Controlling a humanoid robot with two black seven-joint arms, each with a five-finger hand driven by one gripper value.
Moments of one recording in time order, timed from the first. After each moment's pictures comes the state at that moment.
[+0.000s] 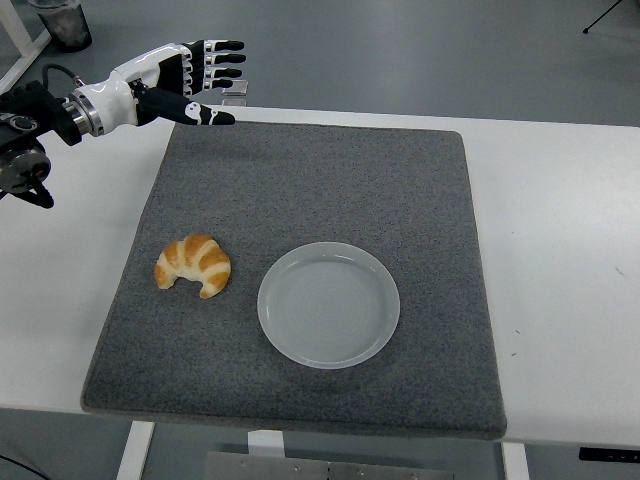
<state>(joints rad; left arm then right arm) -1.07 0.69 -0.24 -0.94 0.46 -0.35 -0.41 0.02 0.00 -0.10 0.14 0.06 0.03 -0.02</state>
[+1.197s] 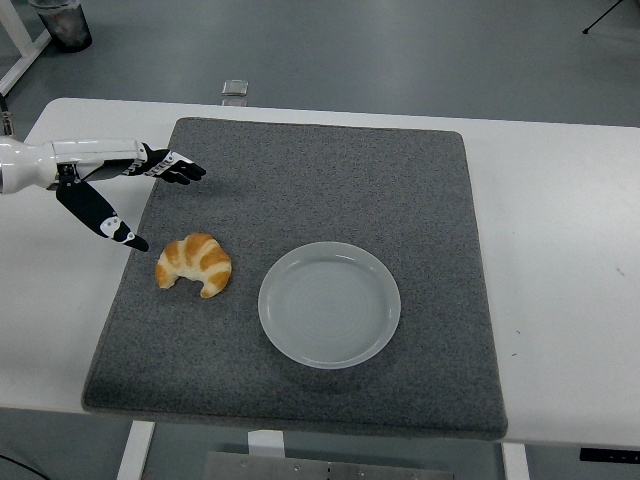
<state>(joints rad) -1.08 1.14 -0.12 -1.42 0.87 -0.42 -0.38 0.02 0.00 -0.10 0.14 0.06 0.03 -0.02</state>
